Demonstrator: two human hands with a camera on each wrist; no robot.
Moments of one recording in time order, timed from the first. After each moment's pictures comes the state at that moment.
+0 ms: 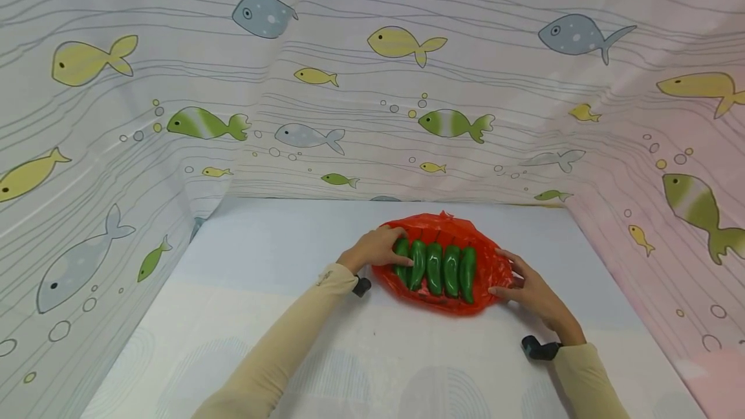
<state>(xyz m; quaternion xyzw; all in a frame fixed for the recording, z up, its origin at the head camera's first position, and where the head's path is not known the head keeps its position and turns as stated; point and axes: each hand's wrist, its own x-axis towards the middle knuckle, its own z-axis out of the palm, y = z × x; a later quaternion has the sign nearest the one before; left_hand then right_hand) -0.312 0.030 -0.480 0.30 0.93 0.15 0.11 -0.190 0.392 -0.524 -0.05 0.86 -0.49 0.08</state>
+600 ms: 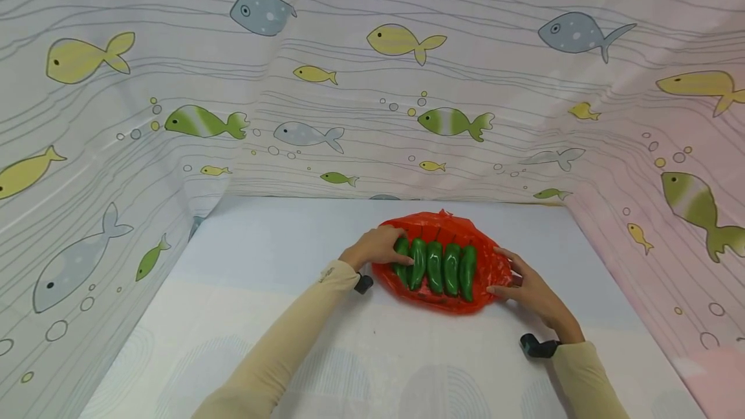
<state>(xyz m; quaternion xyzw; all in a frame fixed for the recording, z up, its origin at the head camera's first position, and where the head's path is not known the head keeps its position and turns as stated) -0.314 0.036 -0.481 0.30 0.94 0.14 0.12 -0.188 0.390 -0.522 -0.06 0.86 -0.50 0.09</state>
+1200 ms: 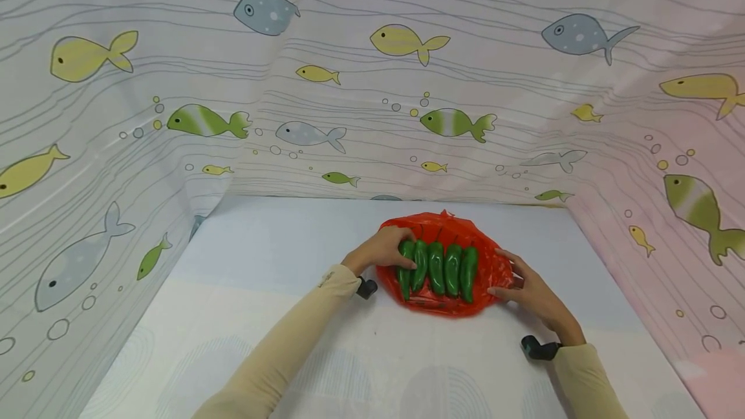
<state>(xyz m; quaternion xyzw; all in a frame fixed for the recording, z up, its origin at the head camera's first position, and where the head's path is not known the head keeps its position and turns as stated) -0.306 0.036 -0.473 0.33 0.90 0.25 0.12 -0.188 0.388 -0.522 -0.05 0.86 -0.50 0.09</state>
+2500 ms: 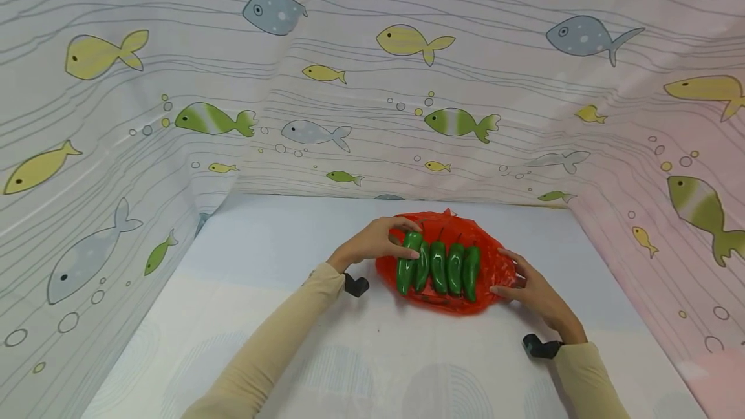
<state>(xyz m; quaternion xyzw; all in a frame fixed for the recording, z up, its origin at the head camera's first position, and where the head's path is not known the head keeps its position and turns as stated) -0.304 0.006 -0.462 0.35 0.82 0.44 0.14 -0.189 0.389 -0.523 -0.04 0.86 -0.49 0.09</state>
